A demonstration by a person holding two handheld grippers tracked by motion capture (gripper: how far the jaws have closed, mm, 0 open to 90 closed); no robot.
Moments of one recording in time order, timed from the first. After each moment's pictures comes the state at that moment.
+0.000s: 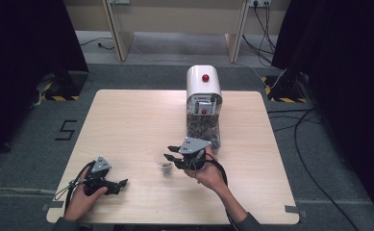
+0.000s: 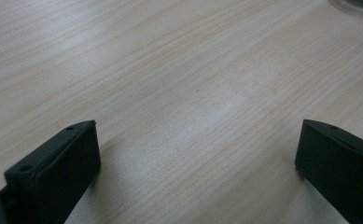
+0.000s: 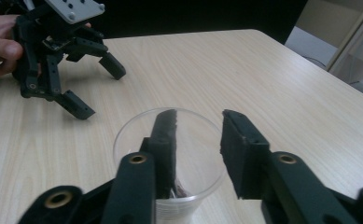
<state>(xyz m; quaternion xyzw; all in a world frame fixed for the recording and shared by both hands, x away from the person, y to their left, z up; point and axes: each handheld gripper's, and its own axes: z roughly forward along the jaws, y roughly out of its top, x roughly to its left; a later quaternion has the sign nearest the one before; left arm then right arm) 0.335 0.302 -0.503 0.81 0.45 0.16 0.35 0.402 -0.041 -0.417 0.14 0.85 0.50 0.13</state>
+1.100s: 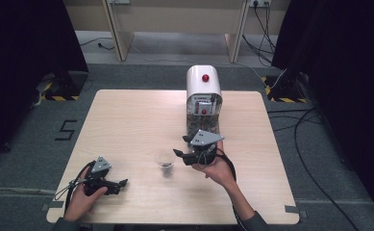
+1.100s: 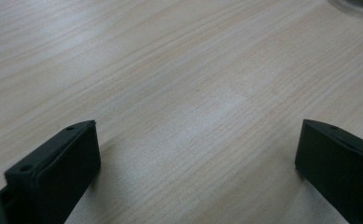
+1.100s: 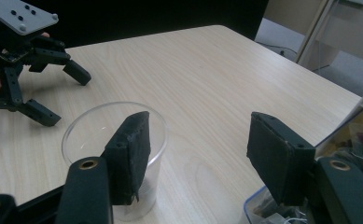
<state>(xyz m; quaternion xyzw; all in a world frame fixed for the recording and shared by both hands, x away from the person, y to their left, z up) 0.335 0.302 -0.503 0.81 0.45 0.16 0.35 0.417 -0.069 -0.411 0.20 0.83 0.50 0.14</state>
